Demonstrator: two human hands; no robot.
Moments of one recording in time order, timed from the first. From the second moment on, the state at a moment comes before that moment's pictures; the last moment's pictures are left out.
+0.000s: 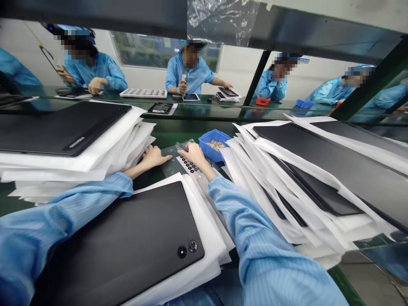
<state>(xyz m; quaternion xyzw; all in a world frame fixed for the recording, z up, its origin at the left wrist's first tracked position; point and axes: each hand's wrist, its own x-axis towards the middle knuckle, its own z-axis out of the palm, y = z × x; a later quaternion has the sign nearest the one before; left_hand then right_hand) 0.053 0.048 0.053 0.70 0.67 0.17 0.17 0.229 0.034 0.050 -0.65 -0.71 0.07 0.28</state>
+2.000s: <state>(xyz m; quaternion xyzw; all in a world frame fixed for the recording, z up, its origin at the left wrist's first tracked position) 0.059 -0.018 0.116 0.77 0.53 0.25 0.25 0.234 -0.147 0.124 -0.57 -0.61 0.42 0.36</state>
